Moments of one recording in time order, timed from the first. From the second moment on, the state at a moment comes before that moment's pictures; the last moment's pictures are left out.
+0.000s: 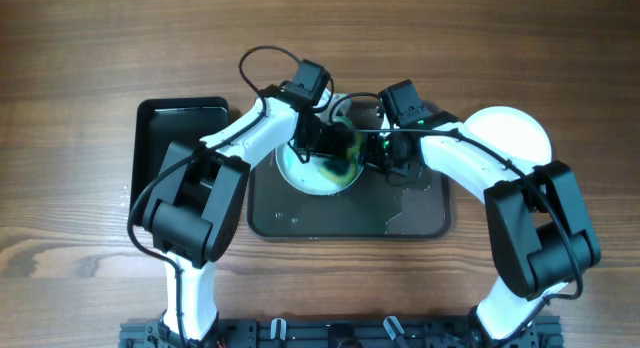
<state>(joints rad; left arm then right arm) -0.47 2.10 1.41 -0.62 0.44 -0.22 0.38 1.87 1.08 -0.48 -0.33 0.65</state>
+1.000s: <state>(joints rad) -0.30 1.89 1.42 -0.88 0.10 -0.54 0.64 1.48 1.08 -0.83 0.32 0.59</state>
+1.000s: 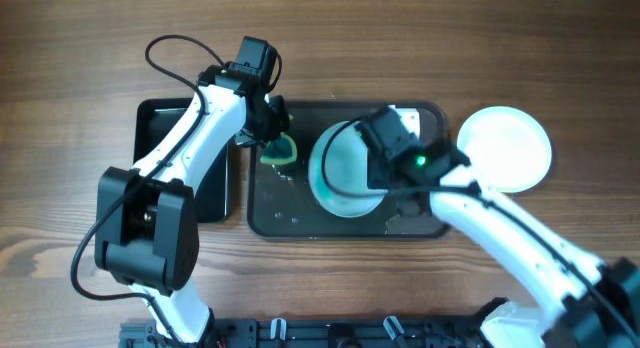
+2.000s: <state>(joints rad) -0.30 1.89 1.42 -0.86 0.10 -0.54 0.66 1.40 1.08 -0.68 0.55 0.45</state>
